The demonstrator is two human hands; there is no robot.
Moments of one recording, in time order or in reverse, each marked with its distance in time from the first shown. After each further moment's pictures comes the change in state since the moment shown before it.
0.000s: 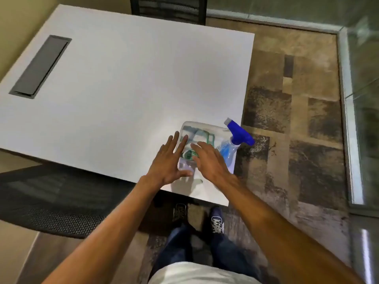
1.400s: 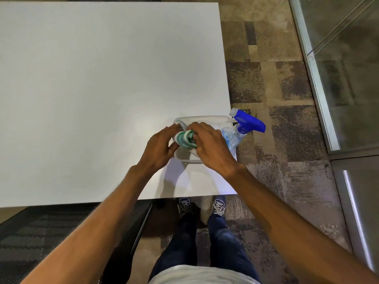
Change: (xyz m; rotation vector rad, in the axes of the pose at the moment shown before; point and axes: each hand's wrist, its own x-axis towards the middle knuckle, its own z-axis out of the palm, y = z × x) left_hand 0.065 -0.050 -0.036 -0.288 0.176 0.380; right_hand 0.021 -0.030 -0.020 0.251 0.324 0.093
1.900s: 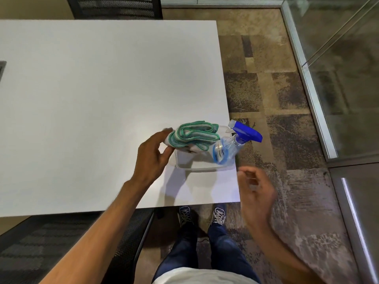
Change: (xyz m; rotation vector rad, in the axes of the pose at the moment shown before) left_hand -0.014 0.018 -0.028 -0.135 0.263 -0.091; right_hand -0.121 0.006 -0.017 0.520 0.697 0.362
